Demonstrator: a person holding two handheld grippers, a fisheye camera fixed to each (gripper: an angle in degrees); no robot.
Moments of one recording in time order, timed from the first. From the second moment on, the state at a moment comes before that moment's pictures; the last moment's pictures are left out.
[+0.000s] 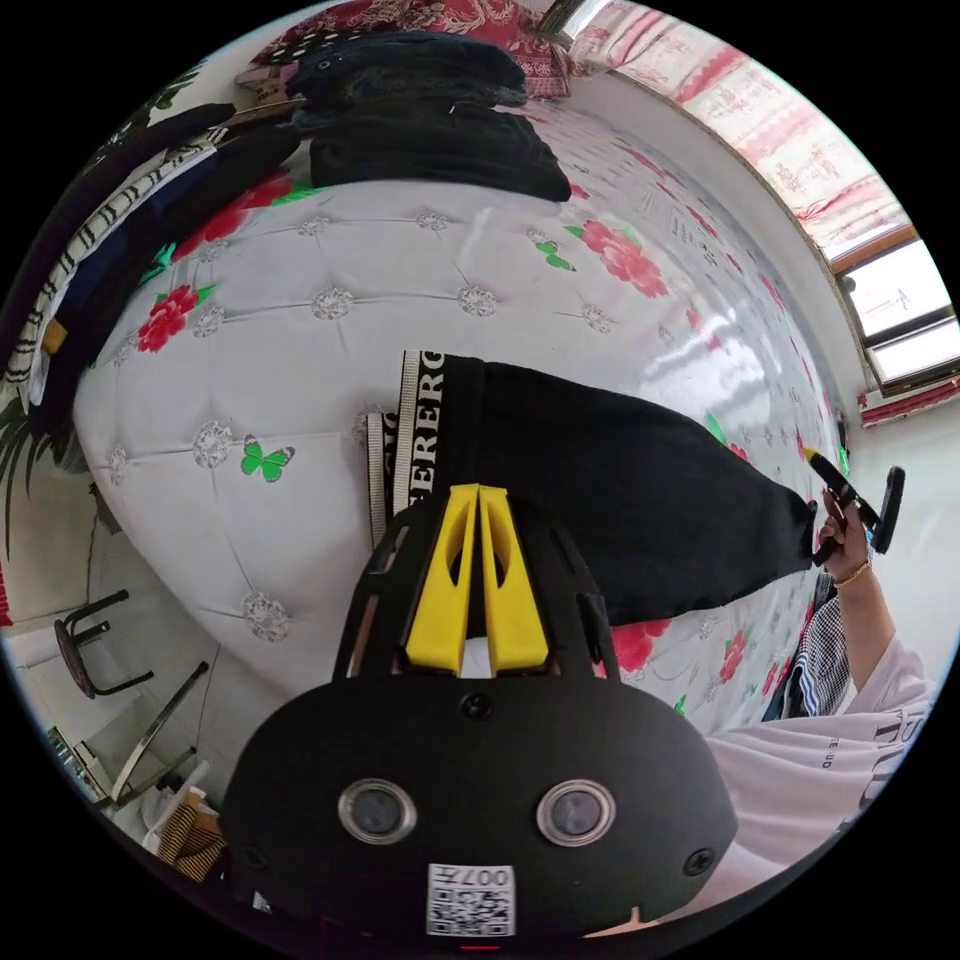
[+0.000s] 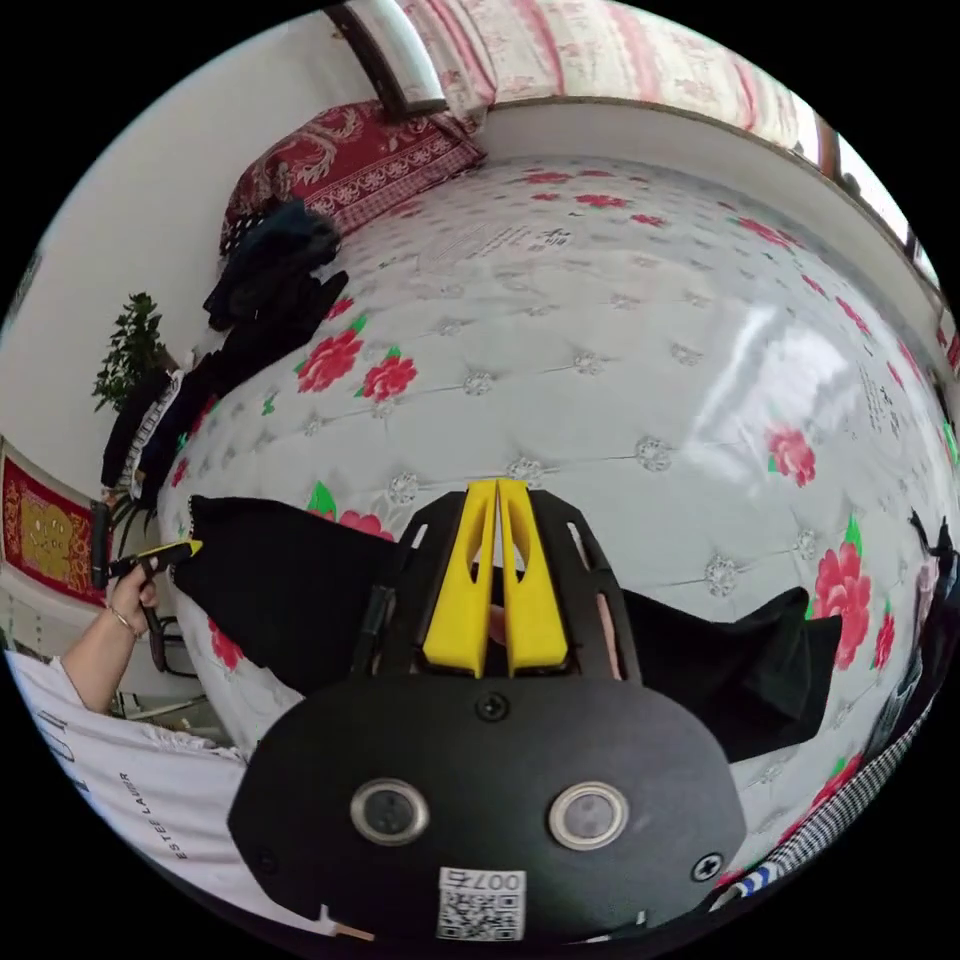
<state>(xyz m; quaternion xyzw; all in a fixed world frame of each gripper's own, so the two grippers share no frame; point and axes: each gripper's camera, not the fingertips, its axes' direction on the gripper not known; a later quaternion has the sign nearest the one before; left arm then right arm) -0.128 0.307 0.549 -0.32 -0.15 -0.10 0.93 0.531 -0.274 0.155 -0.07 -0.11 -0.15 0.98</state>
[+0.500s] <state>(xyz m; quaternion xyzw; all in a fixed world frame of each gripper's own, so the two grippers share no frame) -0.092 0.298 0.518 -0.25 -0.15 -0.11 0.95 0.679 -0.218 0.142 -0.12 0.12 -0.22 0.96</state>
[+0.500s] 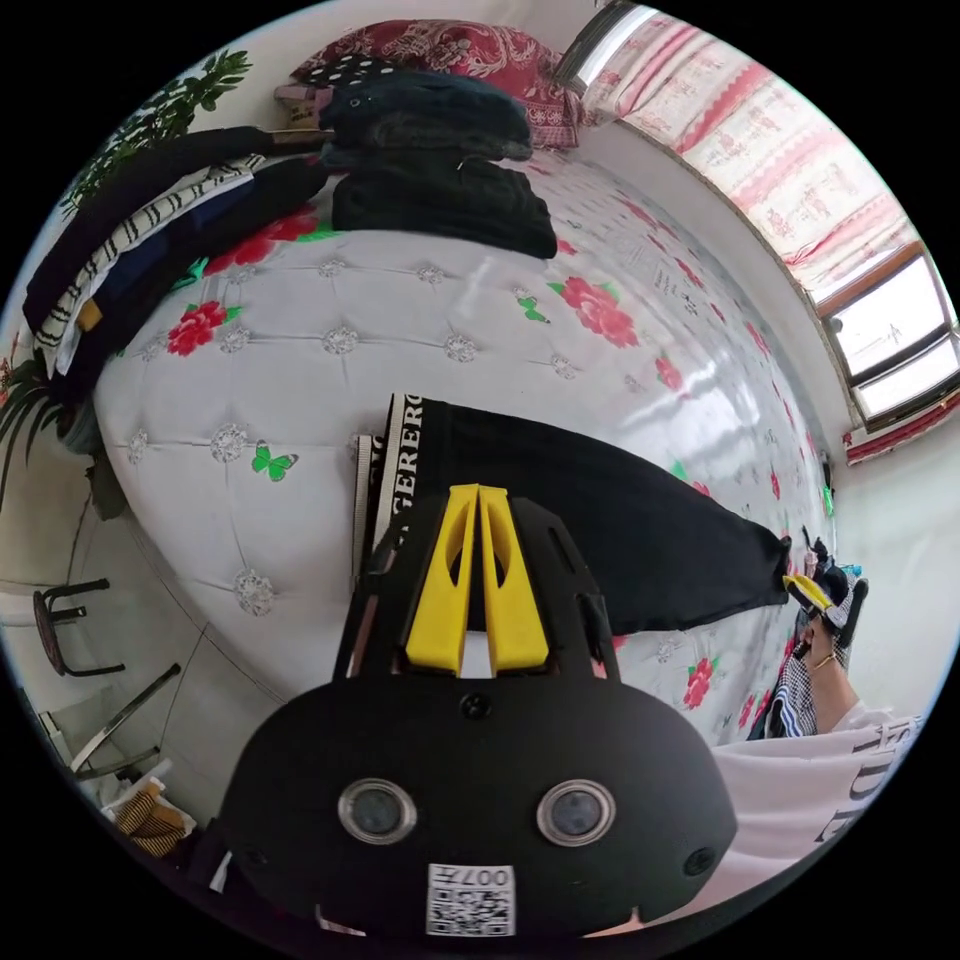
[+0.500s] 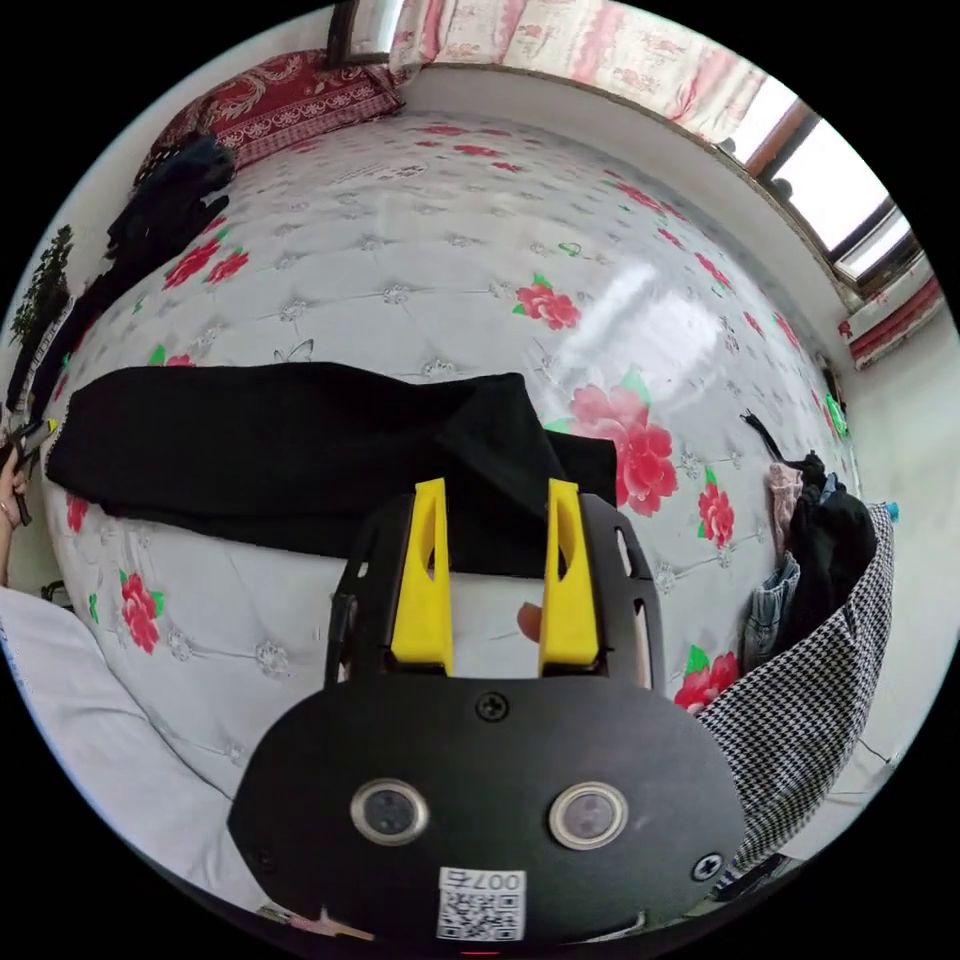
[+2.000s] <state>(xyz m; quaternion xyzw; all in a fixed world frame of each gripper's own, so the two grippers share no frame) -0.049 0.326 0.563 -0.34 -0.23 -0.02 0.91 0.879 -0.357 0.114 -0.08 0.03 0.02 1.00</state>
